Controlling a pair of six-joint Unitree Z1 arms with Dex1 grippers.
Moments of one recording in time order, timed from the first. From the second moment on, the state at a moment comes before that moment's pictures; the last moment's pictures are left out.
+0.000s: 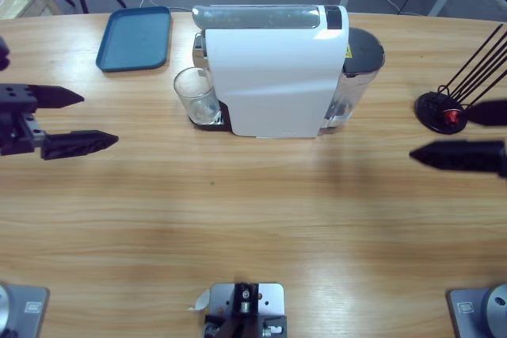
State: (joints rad) arm 0 -0.64 1.19 -0.68 0.21 -0.17 0.19; arm 1 0.70 1.12 -0.91 0.62 0.03 0.15
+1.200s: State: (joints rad) arm 0 -0.64 1.17 -0.68 0.21 -0.17 0.19; arm 1 0.70 0.94 -0.65 0.37 0.02 0.07
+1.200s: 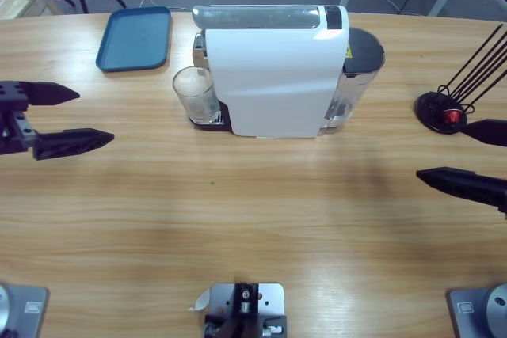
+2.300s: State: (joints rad) arm 0 -0.65 1.16 -0.66 0.15 -0.19 0.18; arm 1 0.70 0.94 -0.65 0.37 0.04 0.07
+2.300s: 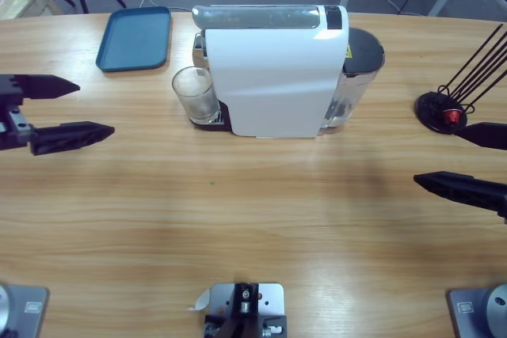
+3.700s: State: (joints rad) arm 0 -0.57 1.93 -0.60 -0.85 -0.43 0.34; arm 1 0.70 0.94 -0.65 0.37 0.04 0.06
